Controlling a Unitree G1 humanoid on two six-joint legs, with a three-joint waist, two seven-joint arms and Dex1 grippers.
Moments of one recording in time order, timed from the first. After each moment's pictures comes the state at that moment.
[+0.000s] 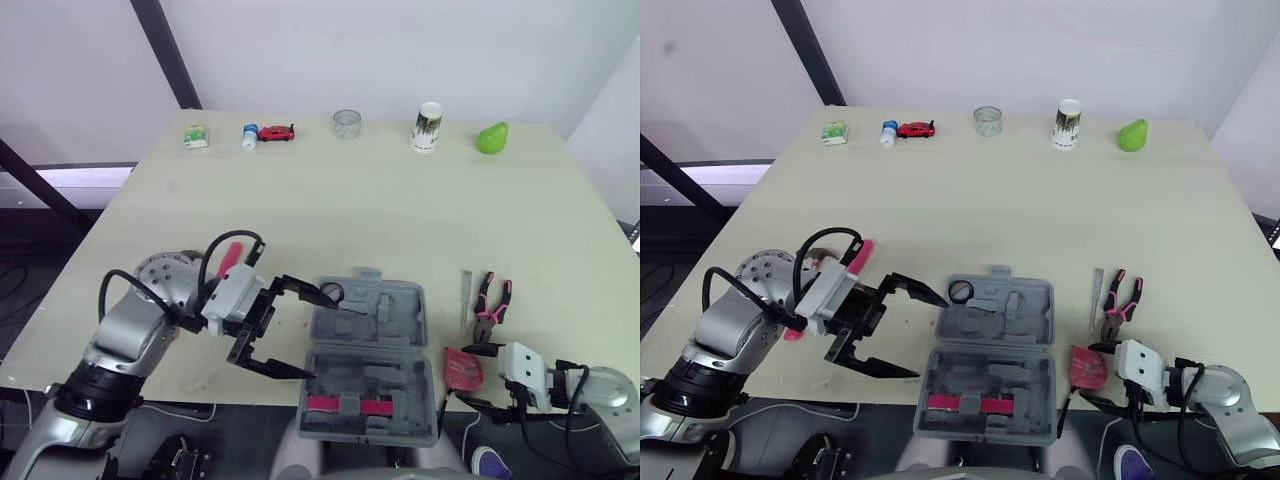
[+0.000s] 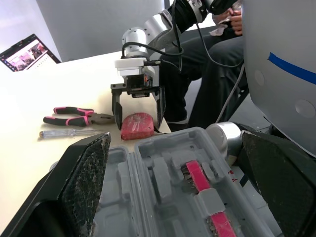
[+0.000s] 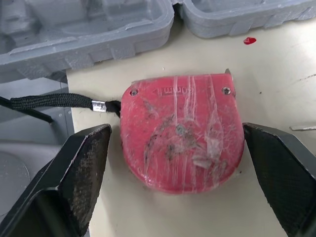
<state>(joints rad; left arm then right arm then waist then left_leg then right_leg) -0.30 0.86 -0.13 -0.22 -0.63 0.07 -1.57 0.17 -0.74 0.08 0.06 0.16 -0.21 1.08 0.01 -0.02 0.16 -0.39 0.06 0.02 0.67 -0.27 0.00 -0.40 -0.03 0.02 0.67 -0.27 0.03</state>
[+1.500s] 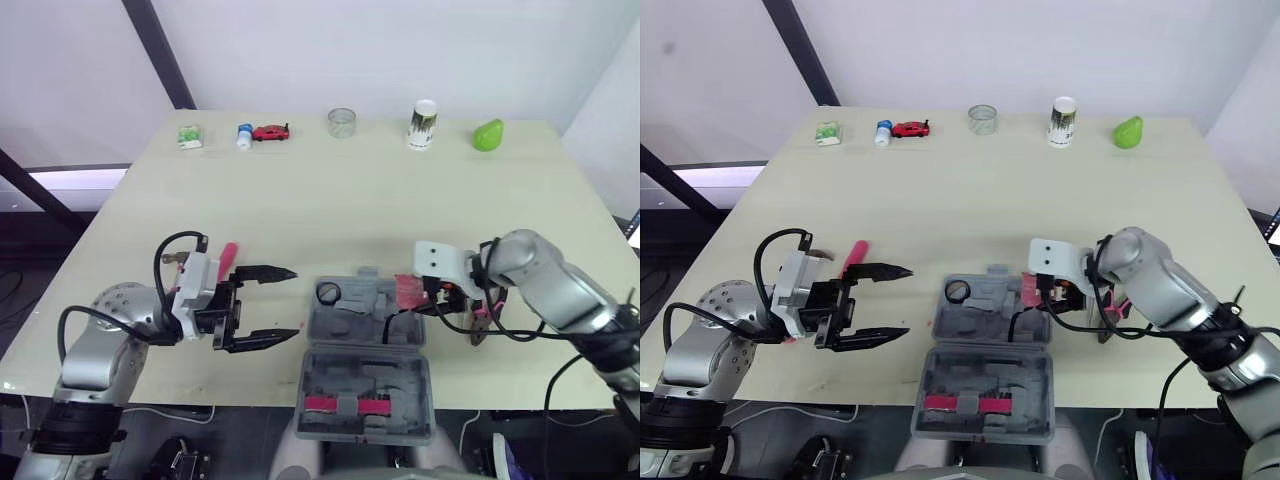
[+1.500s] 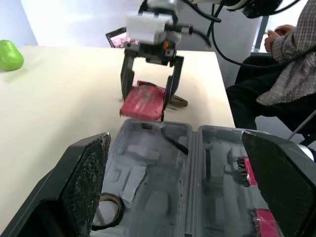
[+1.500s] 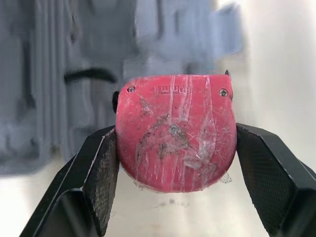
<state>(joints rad) -0.10 0.79 0.12 -0.14 -0.63 0.10 -1.40 -0.73 -0.76 0.62 -0.20 -0.04 0.74 1.13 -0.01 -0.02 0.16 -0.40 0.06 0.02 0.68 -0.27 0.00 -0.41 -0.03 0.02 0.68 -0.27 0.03</state>
